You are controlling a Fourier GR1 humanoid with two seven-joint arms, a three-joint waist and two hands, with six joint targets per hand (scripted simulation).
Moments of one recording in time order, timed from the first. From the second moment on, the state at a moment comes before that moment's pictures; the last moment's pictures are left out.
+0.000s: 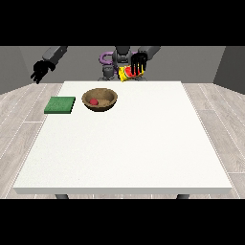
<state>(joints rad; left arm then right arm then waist) -0.77 0.10 -0.62 -0.82 -1.18 0.40 0.45 -0.26 -0.52 -0.42 -0.56 -0.26 0.45 -0.42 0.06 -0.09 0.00</state>
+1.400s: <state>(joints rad) -0.29 0.16 -0.15 -1.08 -0.09 0.37 -0.39 -0.45 -0.09 -0.18 -0.87 -0.13 -0.03 -0.24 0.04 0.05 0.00</state>
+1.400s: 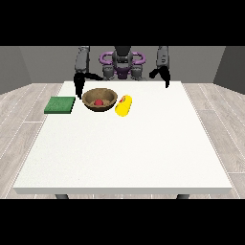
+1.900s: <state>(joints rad) -0.31 0.20 -0.09 -1.15 -0.09 0.28 -0.40 -0.42 -0.10 -0.21 -0.75 -0.13 -0.04 -0.40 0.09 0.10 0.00</state>
